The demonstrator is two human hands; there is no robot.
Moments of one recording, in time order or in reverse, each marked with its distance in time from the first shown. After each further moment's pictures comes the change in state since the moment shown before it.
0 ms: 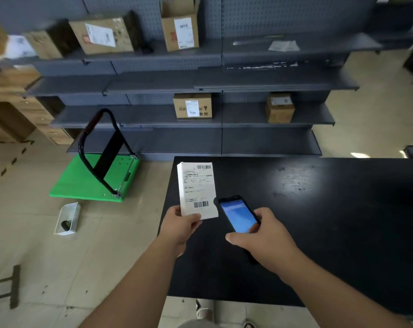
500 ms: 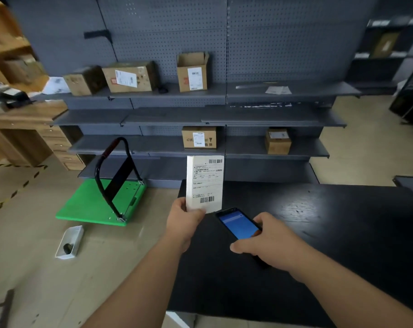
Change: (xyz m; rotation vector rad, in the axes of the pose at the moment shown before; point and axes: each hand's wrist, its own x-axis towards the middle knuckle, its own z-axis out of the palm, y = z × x) left_hand -0.049 0.044 -0.004 0.105 -0.023 0.351; right_hand -0.069 -0.030 -0.022 -0.159 -0.063 -0.105
